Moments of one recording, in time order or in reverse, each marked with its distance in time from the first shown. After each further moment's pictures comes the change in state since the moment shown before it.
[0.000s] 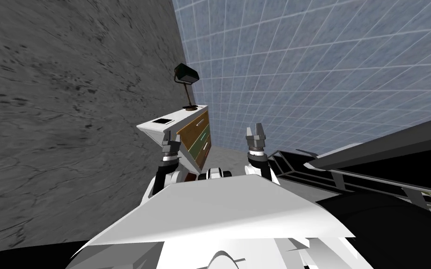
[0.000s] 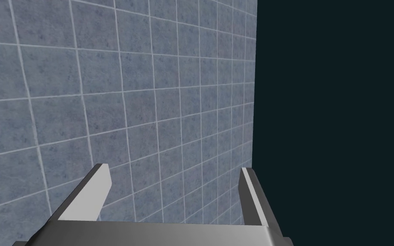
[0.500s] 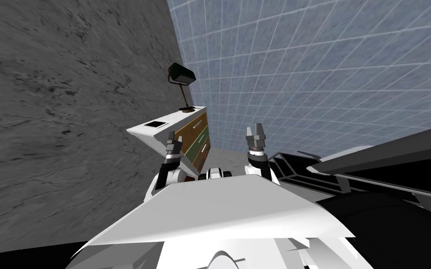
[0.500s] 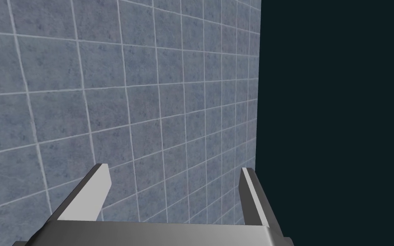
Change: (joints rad) left arm -0.039 -0.006 0.010 0.054 0.001 0.091 -0.005; right arm 0.000 0.000 0.000 0.000 0.000 0.000 0.000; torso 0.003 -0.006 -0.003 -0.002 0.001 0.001
